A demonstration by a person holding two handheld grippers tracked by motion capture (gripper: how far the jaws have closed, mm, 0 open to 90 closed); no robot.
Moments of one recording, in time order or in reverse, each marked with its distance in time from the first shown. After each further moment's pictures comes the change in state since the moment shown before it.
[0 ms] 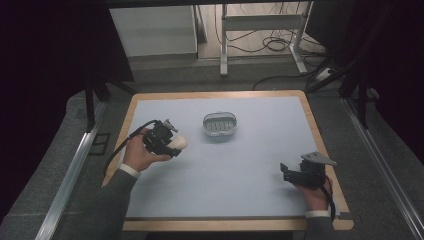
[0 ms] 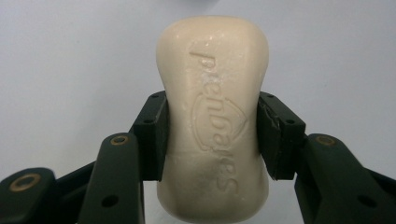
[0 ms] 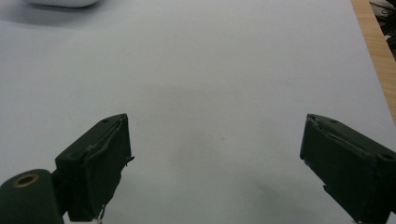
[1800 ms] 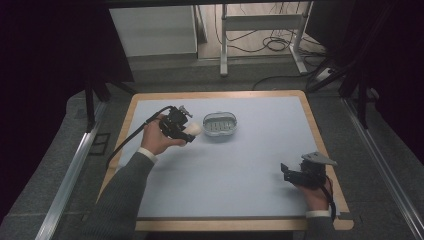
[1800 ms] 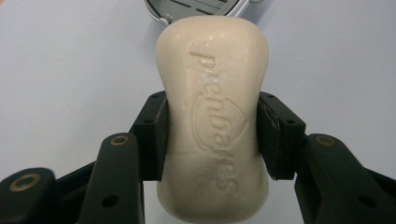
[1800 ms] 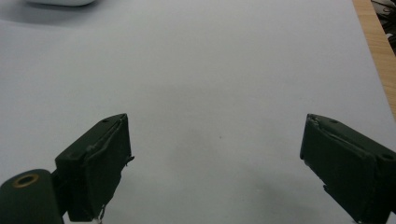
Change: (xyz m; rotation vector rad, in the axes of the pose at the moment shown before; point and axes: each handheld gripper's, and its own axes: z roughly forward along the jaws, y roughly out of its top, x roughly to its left) left arm 0.014 0.055 0.022 -0.029 -0.015 0.020; right arm -0.002 -0.001 0.001 0.004 0.004 0.004
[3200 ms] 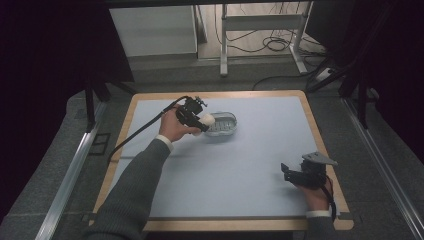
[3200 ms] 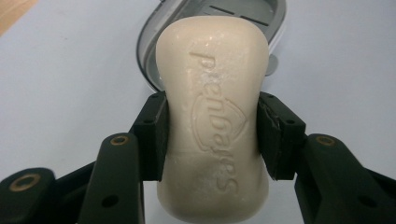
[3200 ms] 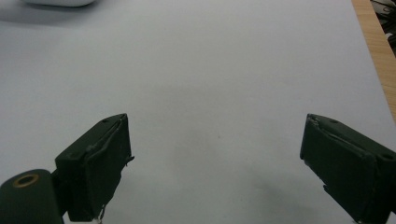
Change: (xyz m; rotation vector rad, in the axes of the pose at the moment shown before) left arm 0.011 0.053 0.033 0.001 -0.018 0.022; right arm -0.001 0.000 0.000 -0.001 0.001 0.003
